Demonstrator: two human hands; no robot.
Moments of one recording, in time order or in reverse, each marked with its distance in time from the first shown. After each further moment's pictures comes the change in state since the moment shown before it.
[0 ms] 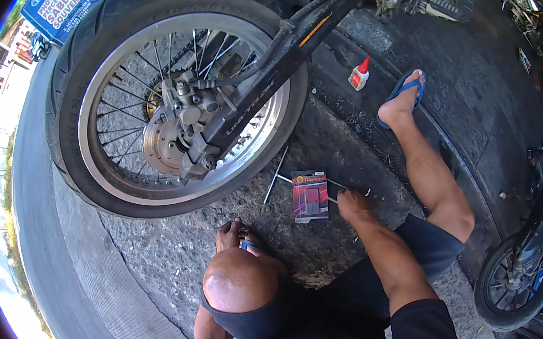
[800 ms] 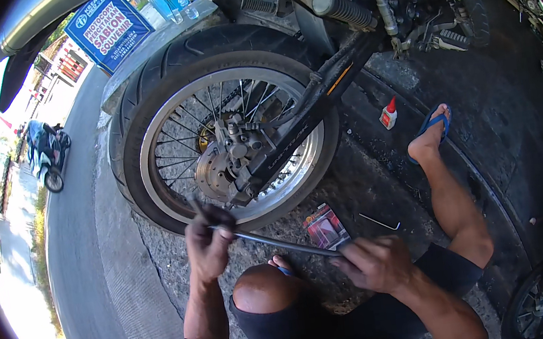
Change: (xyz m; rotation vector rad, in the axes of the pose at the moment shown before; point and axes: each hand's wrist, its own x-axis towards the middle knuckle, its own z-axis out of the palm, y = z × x) left_hand -0.131 0.230 -0.068 -0.100 -0.119 0.869; right_hand -0.181 -0.085 -0.228 0.341 0.755 -0.771
